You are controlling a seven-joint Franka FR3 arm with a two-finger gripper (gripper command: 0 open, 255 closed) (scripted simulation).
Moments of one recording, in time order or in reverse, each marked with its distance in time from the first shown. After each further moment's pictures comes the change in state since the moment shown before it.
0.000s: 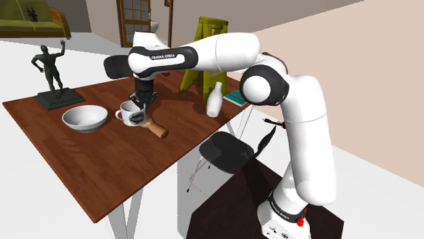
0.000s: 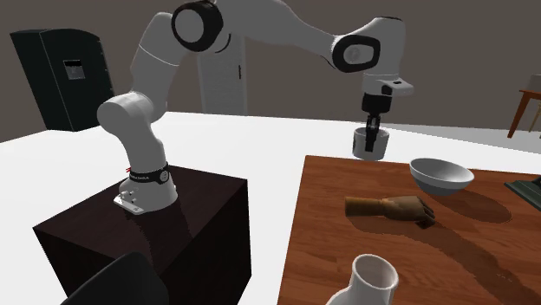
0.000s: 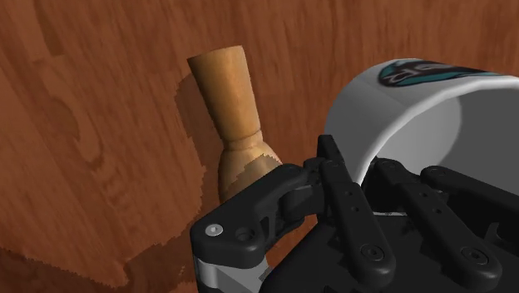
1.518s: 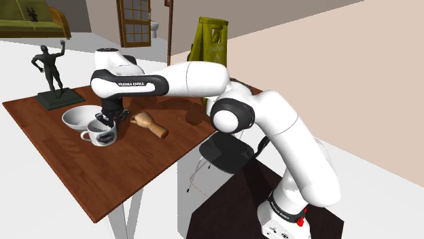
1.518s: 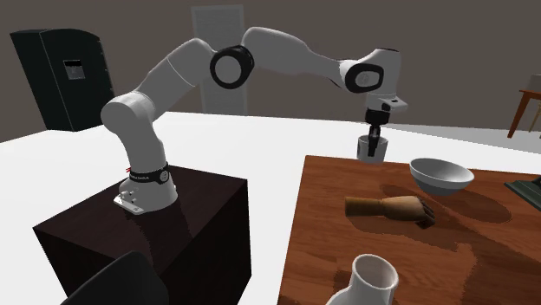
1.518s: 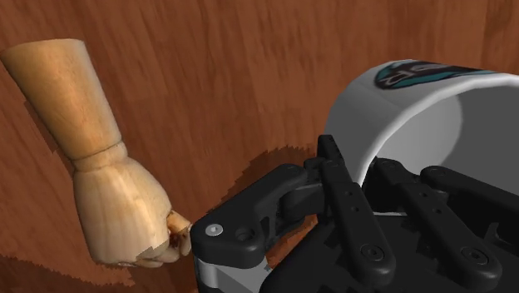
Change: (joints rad) arm 0.129 0.349 0.029 0.422 -0.018 -0.066 0.170
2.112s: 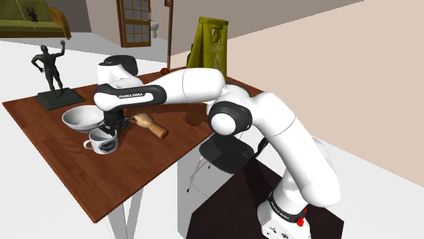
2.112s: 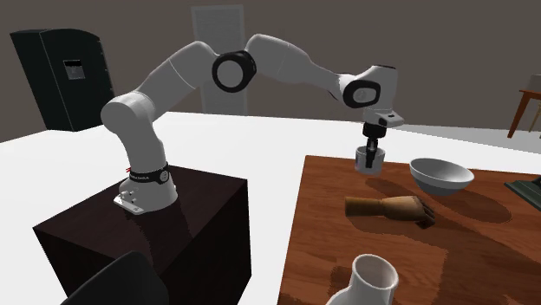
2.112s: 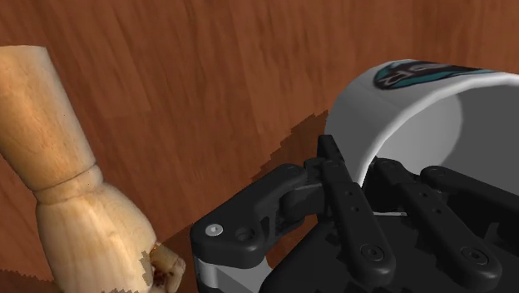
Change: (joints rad) arm 0.002 0.035 0.001 -0.059 0.001 0.094 -0.002
